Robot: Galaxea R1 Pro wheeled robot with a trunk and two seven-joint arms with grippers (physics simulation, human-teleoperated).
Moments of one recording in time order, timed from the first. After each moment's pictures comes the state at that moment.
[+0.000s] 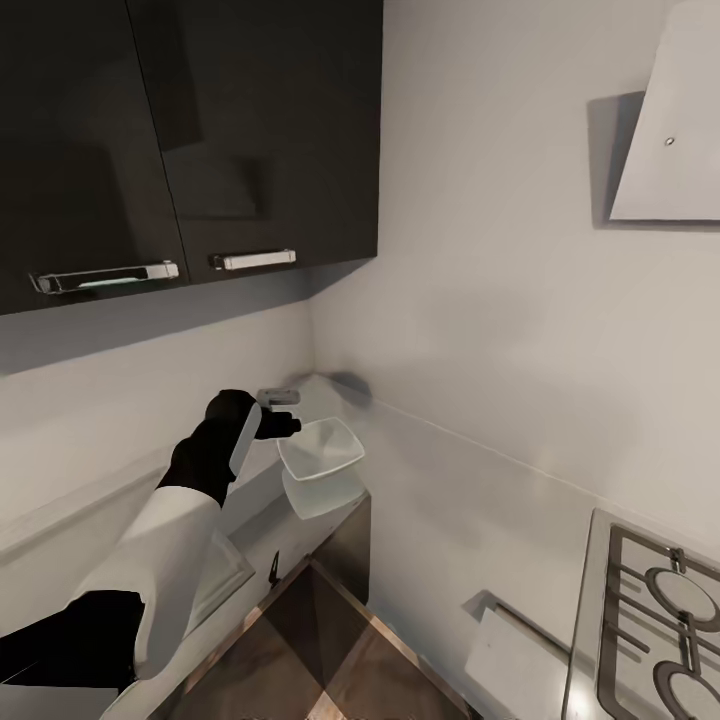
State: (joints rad) left arm -1.02 -0.10 0.02 -0.86 0.00 0.96 0.04; right arm -0.04 0.00 0.08 -0.02 -0.04 -0.12 -0.03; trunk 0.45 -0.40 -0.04
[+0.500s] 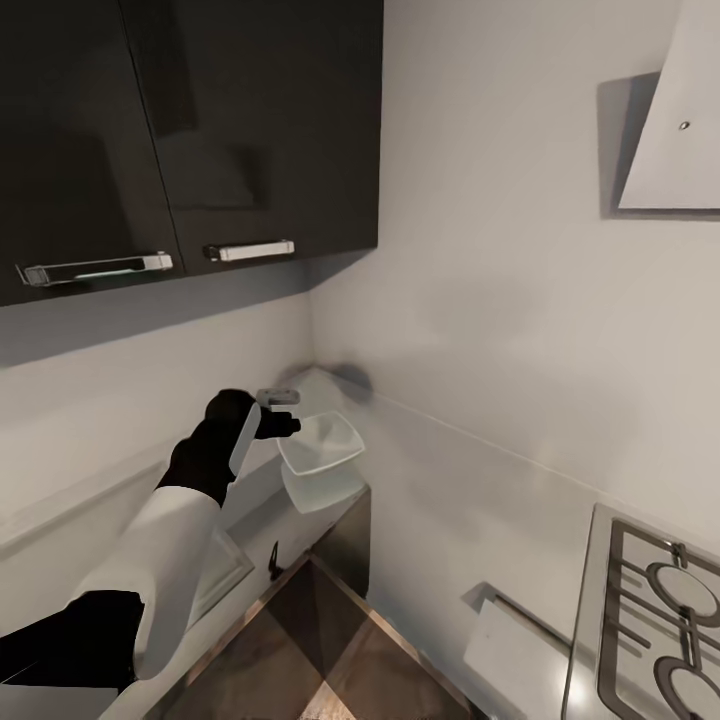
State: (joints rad) left arm -1.02 -0.10 0.02 -0.86 0.00 0.96 0.05; right arm -0.04 0.00 0.08 -0.02 -0.04 -0.11 -0.03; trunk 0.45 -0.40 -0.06
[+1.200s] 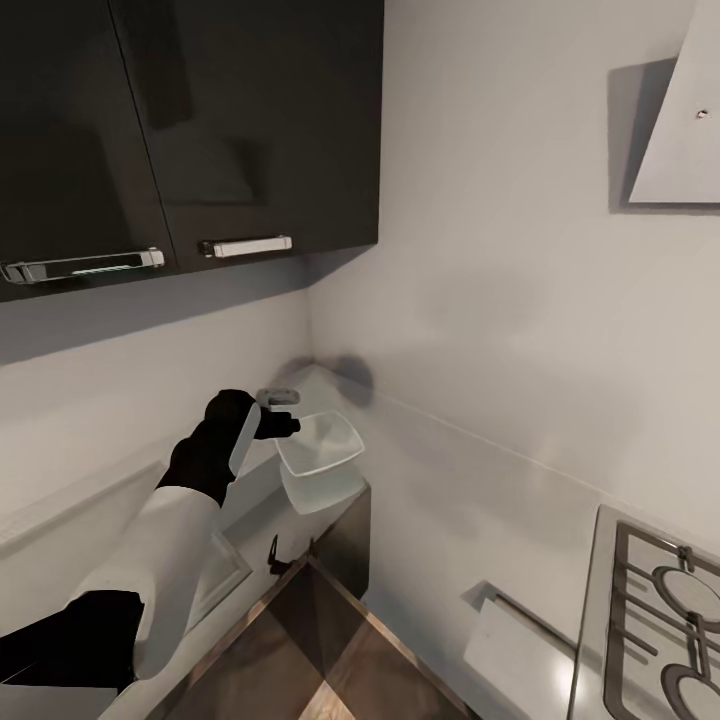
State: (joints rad) left arm -1.02 -0.10 0.02 -0.86 0.00 0.96 0.05; right arm -0.04 0.00 0.08 -0.02 -0.04 -0.12 -0.02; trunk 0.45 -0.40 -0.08
